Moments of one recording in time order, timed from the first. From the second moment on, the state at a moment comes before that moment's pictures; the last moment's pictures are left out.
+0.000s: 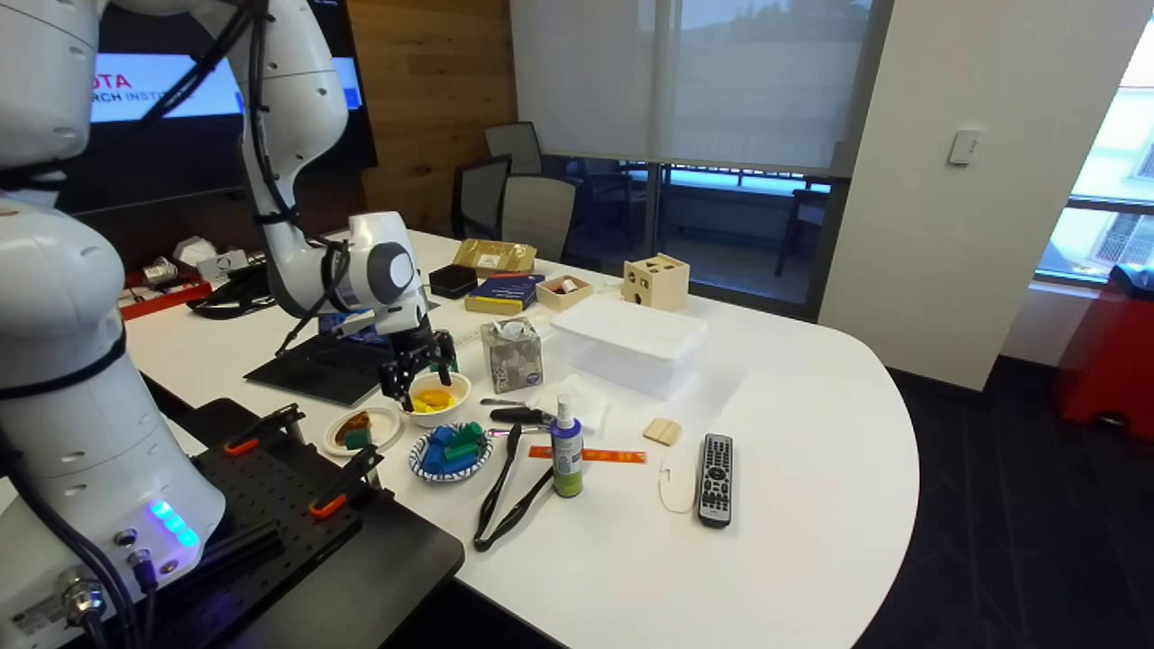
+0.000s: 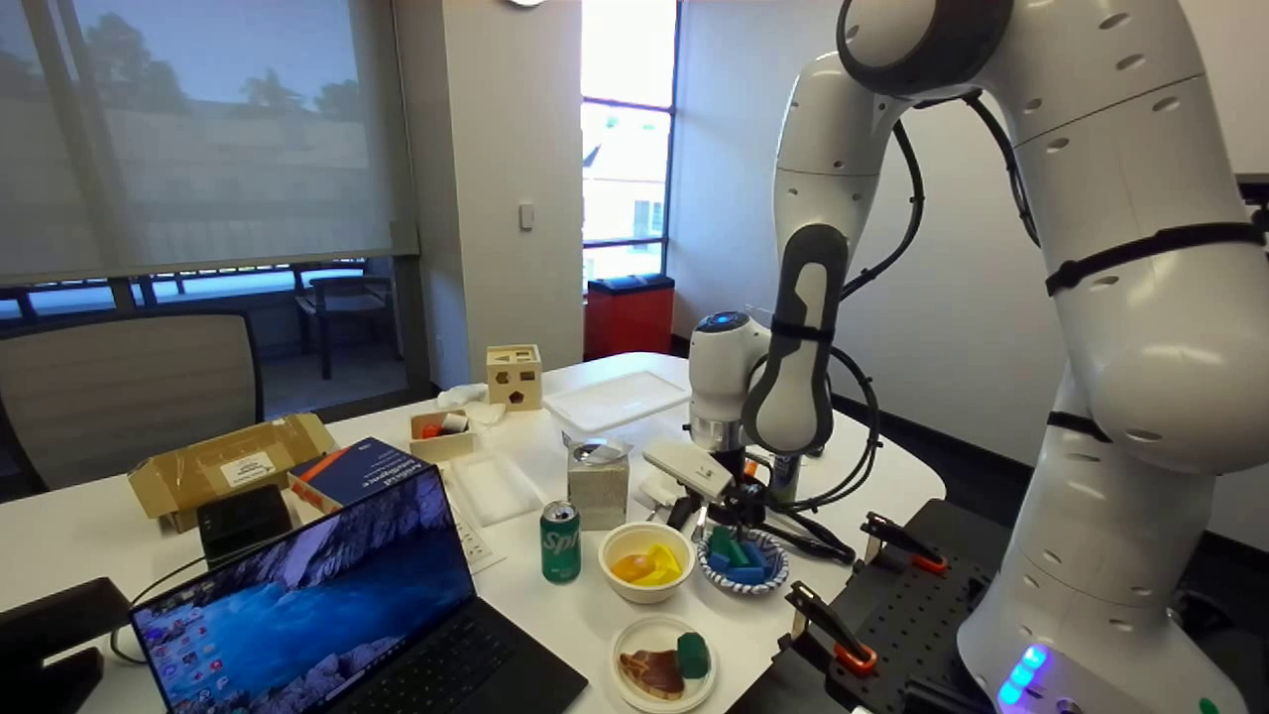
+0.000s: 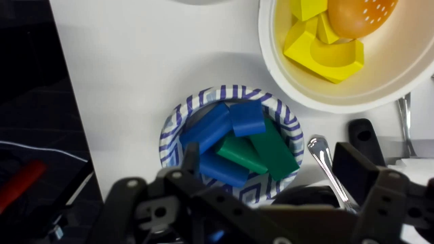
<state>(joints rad) 0.14 0.46 -0.20 -2.61 -0.56 3.08 2.09</state>
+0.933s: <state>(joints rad) 0.20 0.71 -0.26 -2.51 -0.56 3.21 2.09</state>
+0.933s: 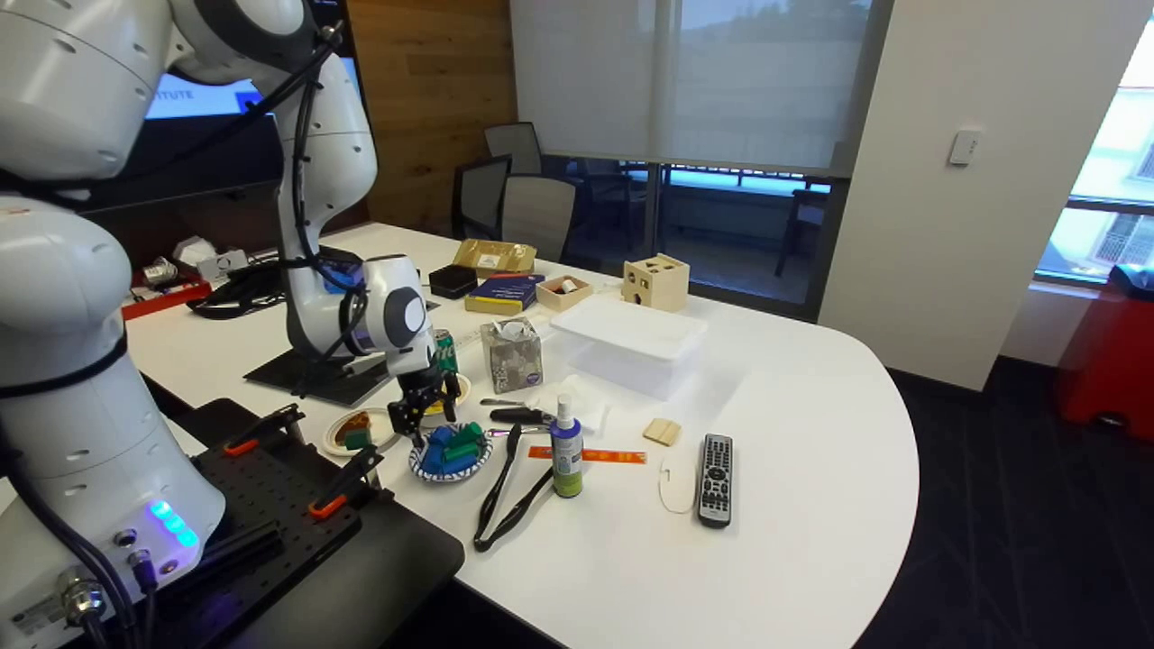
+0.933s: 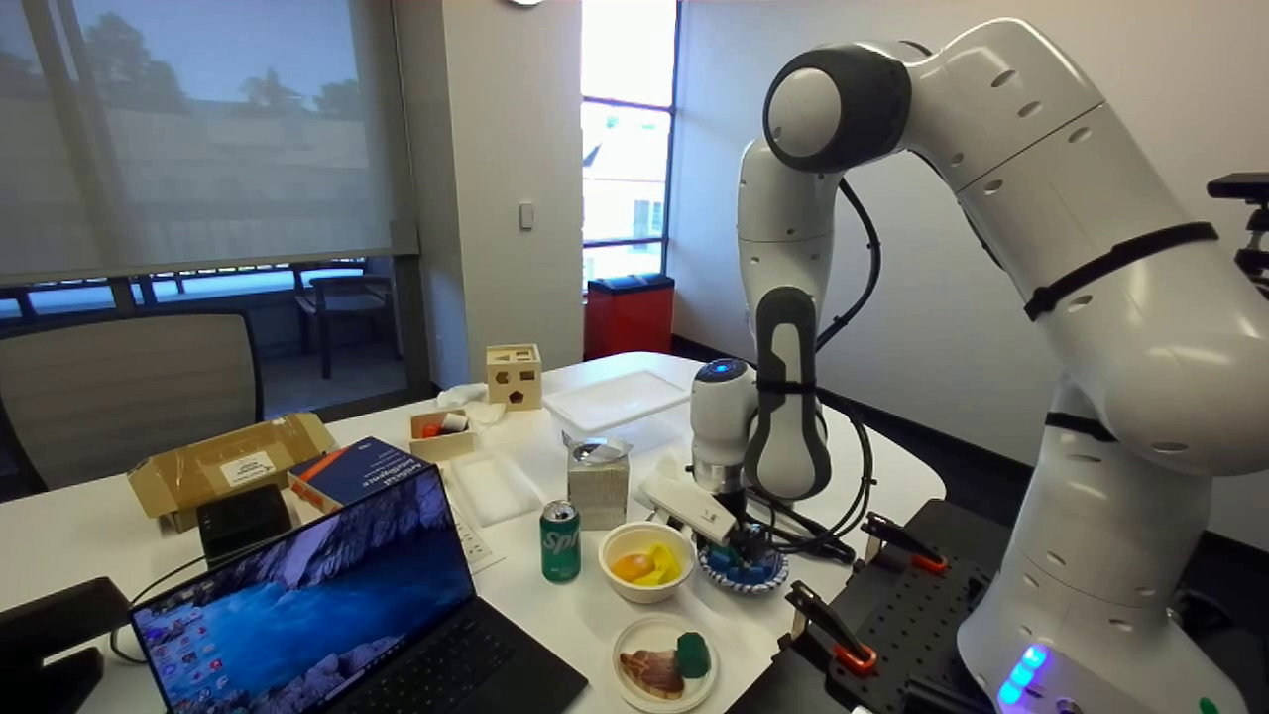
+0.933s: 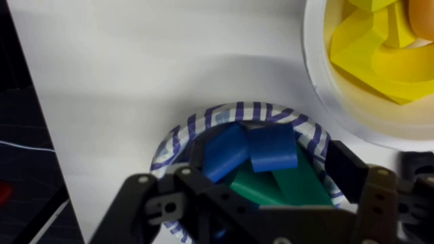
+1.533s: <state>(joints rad) 0.20 0.73 -0.26 -2.48 -0.56 3.22 2.09</state>
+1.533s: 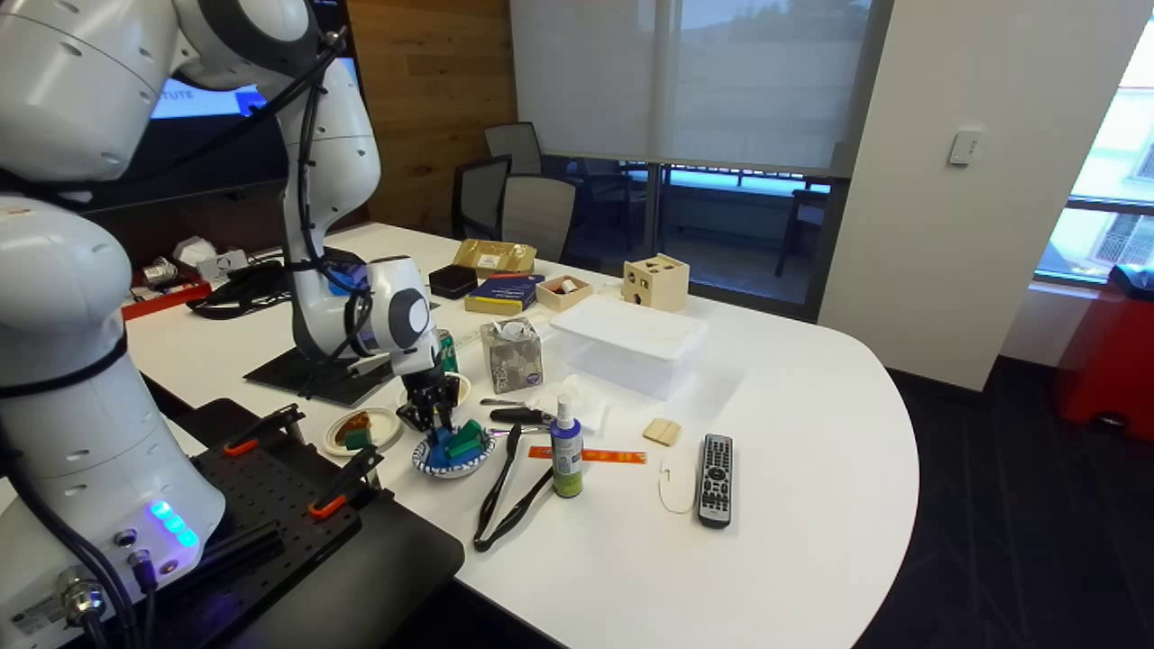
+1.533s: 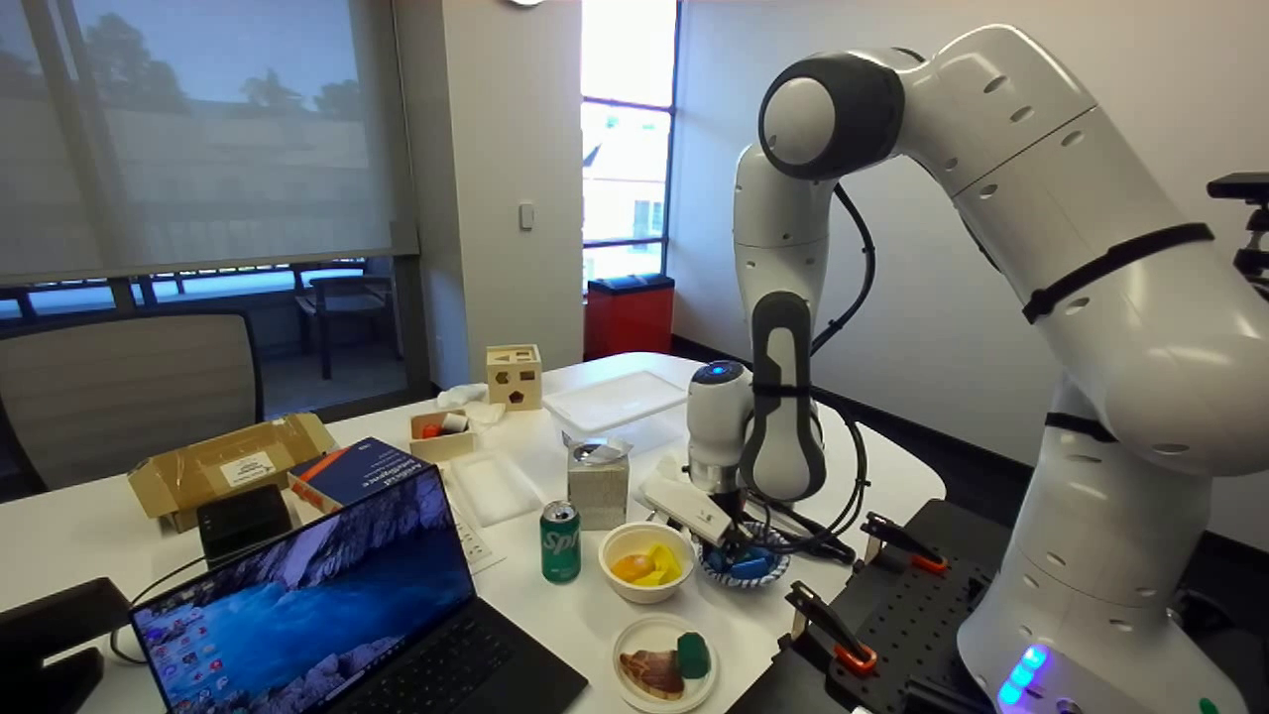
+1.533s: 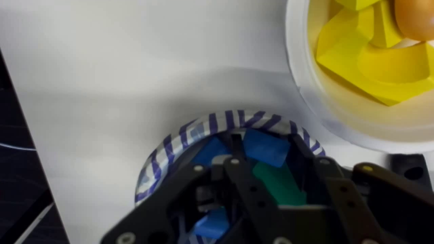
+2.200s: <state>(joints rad) 0.36 0.52 -0.38 -2.60 -0.57 3.11 2.08</state>
